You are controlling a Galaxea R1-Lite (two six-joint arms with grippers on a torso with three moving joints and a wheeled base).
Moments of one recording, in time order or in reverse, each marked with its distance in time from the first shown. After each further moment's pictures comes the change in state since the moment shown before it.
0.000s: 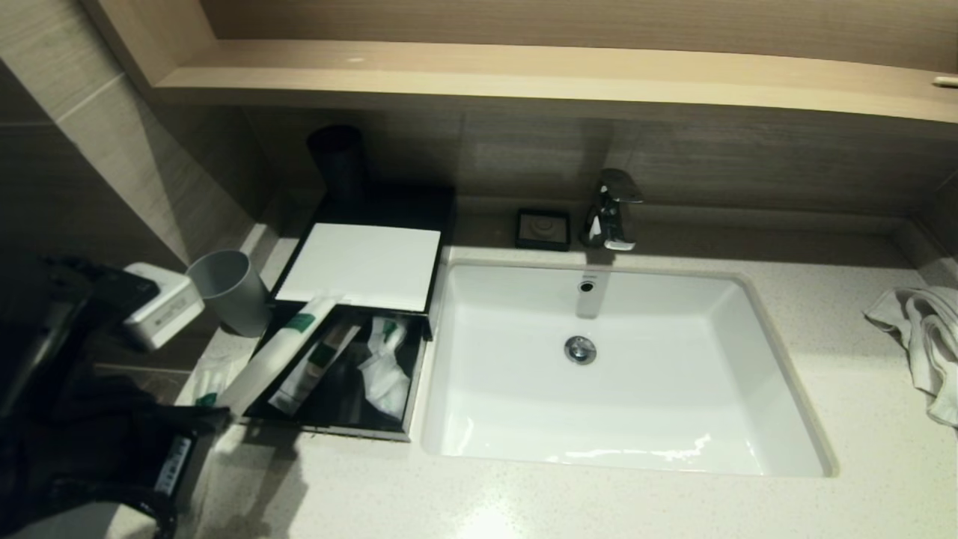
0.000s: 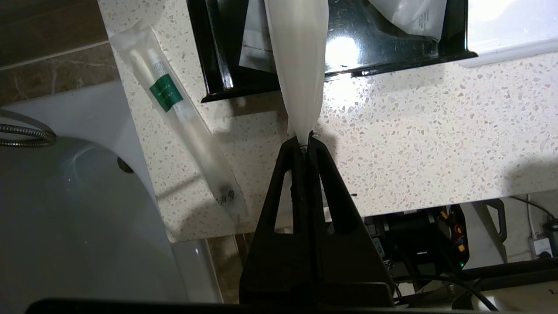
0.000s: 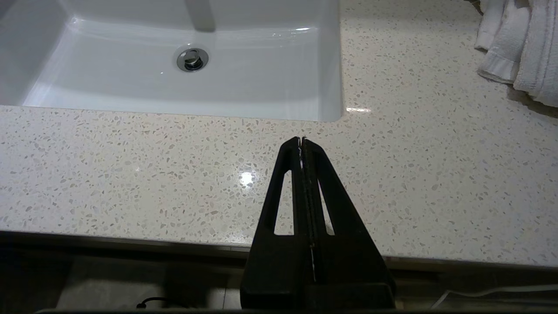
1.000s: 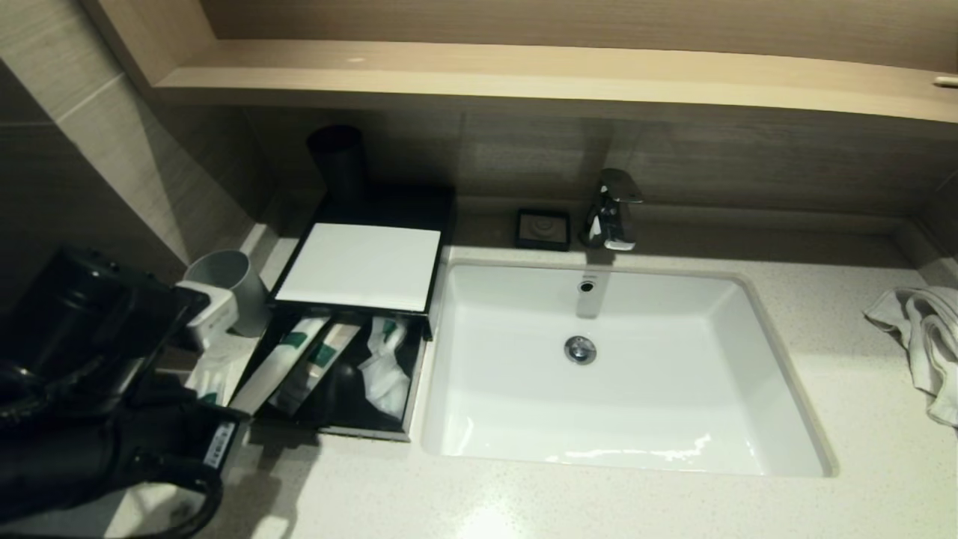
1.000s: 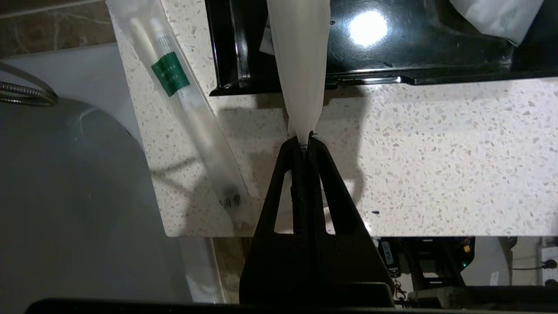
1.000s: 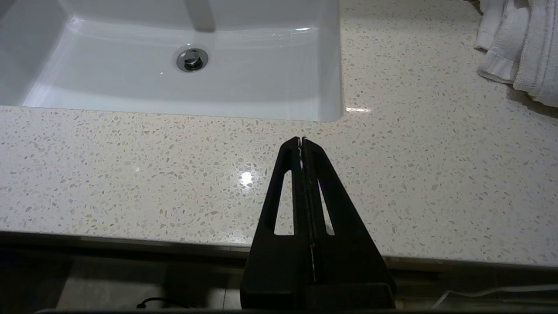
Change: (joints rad) left arm 0.098 0.130 0.029 -0.059 0.001 -0.033; right arm 0.000 0.000 0.000 0.000 0.000 0.001
